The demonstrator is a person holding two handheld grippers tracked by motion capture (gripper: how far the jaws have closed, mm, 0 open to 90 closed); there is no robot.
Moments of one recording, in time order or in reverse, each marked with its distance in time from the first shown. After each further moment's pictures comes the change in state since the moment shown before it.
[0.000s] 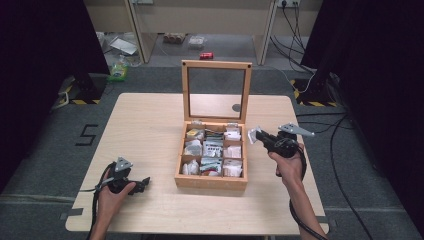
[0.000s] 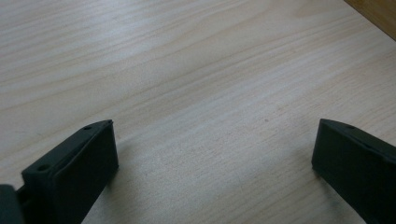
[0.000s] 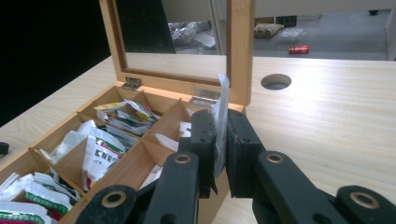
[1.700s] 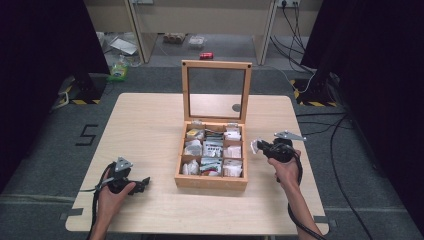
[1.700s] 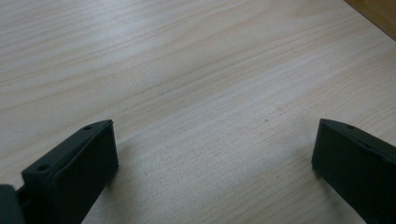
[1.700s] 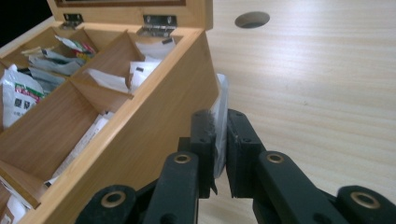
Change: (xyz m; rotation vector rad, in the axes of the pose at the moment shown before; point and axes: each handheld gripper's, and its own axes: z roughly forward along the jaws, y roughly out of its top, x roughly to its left) left arm 0.000 0.000 0.000 0.000 0.000 0.000; right arm -0.024 -0.039 0.026 0.145 -0.078 0.024
